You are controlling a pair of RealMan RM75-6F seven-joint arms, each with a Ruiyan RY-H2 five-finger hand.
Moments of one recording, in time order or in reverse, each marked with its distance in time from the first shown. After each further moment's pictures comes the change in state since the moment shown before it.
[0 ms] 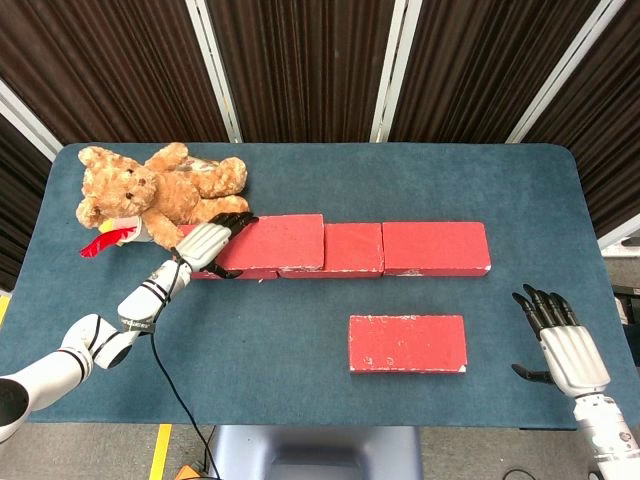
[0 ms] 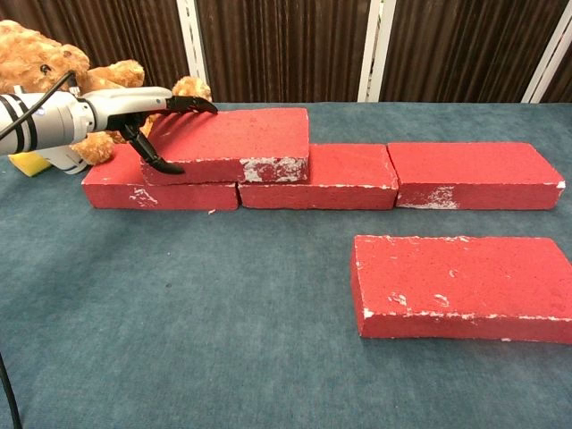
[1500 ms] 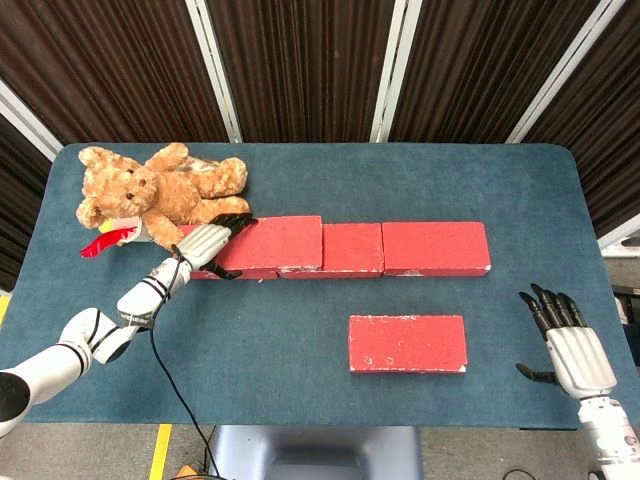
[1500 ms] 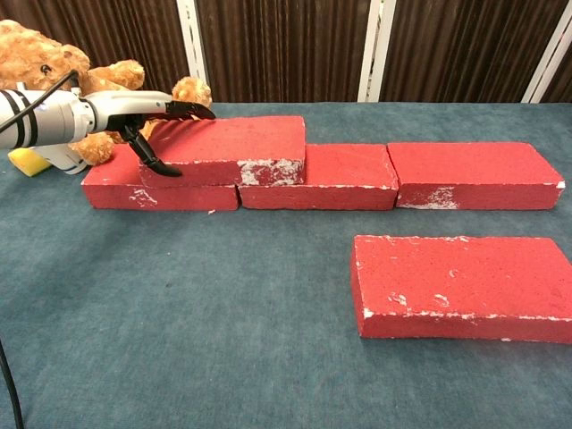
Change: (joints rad) left arm -0.040 0.024 0.045 -0.006 -0.027 -0.066 -0.062; right arm -0.018 0.006 0.006 -0.014 0.008 0.024 -0.008
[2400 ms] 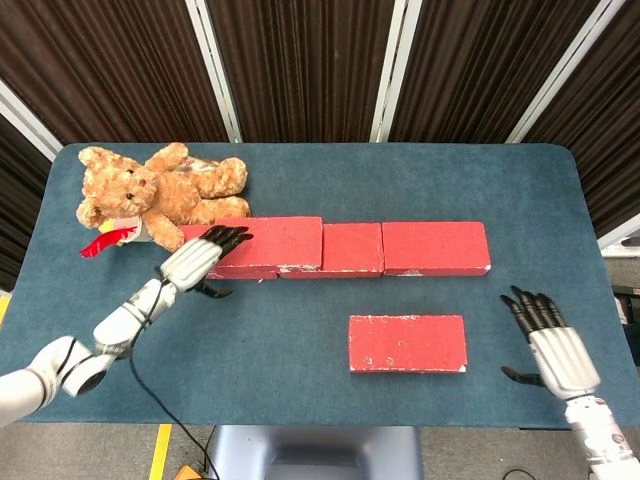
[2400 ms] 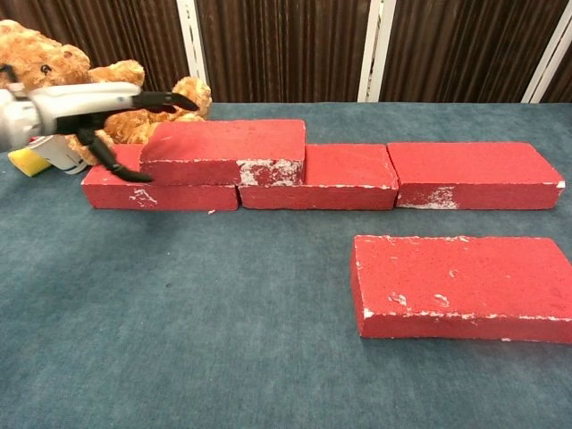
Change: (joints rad) left arm 0.157 0.174 0.025 -0.348 0.010 0.260 0.261; right arm 0.035 -0.025 -0.014 0.007 -0.072 -0.038 0.023
